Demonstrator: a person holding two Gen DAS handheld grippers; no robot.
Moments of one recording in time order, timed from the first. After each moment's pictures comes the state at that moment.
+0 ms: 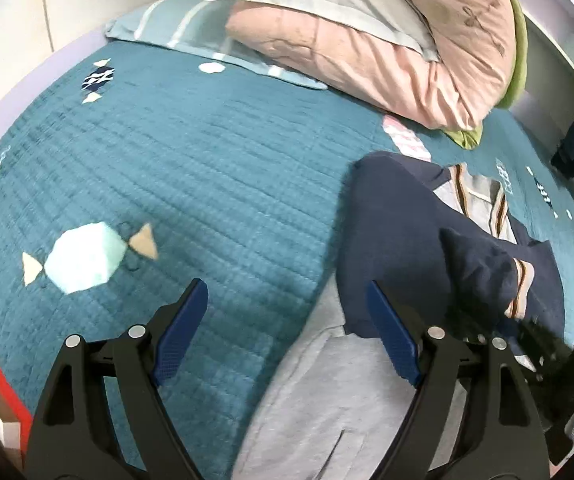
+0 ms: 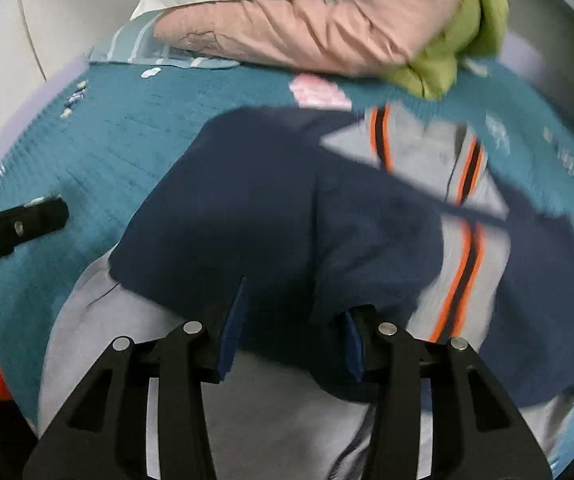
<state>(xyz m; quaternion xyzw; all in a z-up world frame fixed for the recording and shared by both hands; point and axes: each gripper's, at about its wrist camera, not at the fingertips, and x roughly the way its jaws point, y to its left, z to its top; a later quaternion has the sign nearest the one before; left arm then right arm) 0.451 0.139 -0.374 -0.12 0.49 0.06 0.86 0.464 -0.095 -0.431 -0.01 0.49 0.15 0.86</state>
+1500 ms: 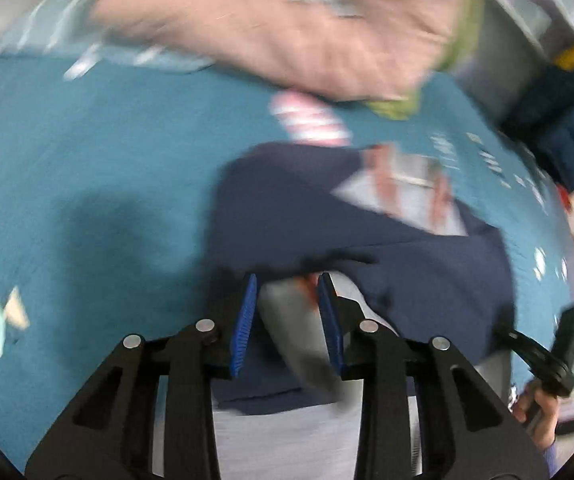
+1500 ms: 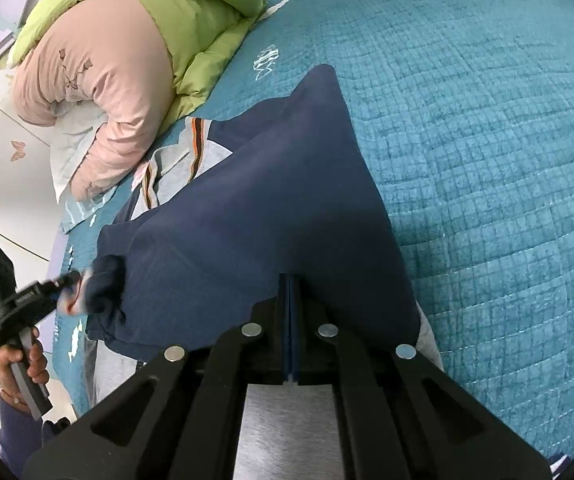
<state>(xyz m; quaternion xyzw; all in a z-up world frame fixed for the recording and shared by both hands) 0.531 0.091 -0.404 -0.14 0.53 -0.06 0.83 0.461 -0.353 -0.450 0.27 0.48 0.10 0.83</state>
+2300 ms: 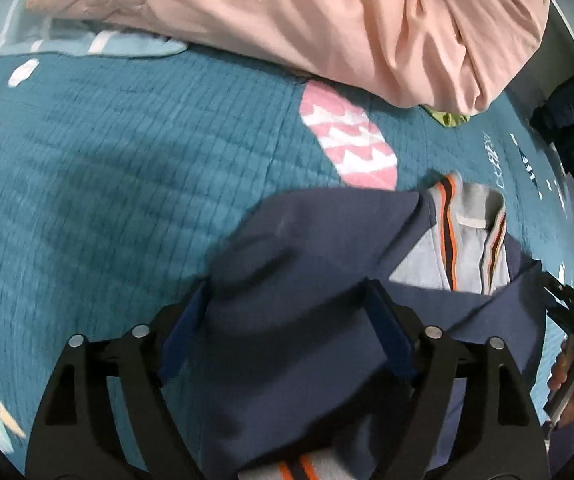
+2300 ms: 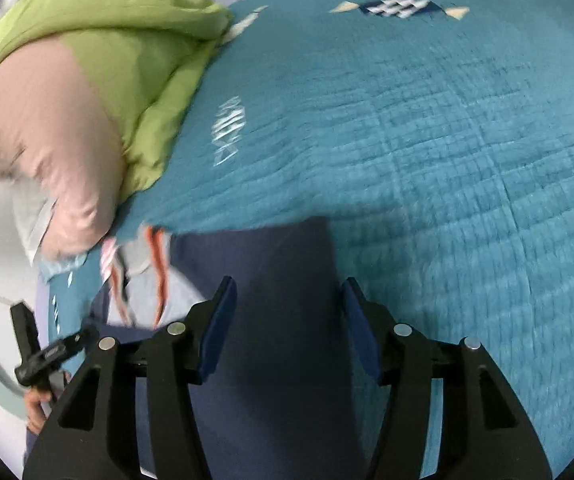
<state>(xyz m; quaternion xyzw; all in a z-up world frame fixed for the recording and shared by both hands) 0.640 0.075 -0.447 -0.12 0.58 -0.07 0.80 0.598 -0.399 -0.444 0.29 0.52 0.04 0.80</state>
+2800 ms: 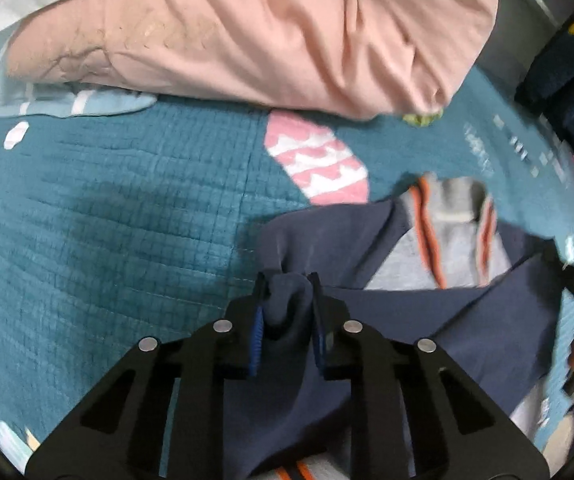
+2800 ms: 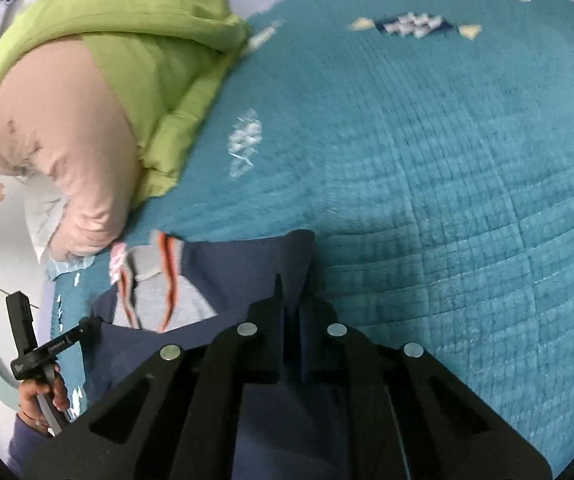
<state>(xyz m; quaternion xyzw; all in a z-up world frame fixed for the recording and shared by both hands) 0.634 0.052 -0.426 -0.07 0.54 -0.10 0.83 0.578 -0.389 -0.409 0.28 0.45 0.08 0.84</state>
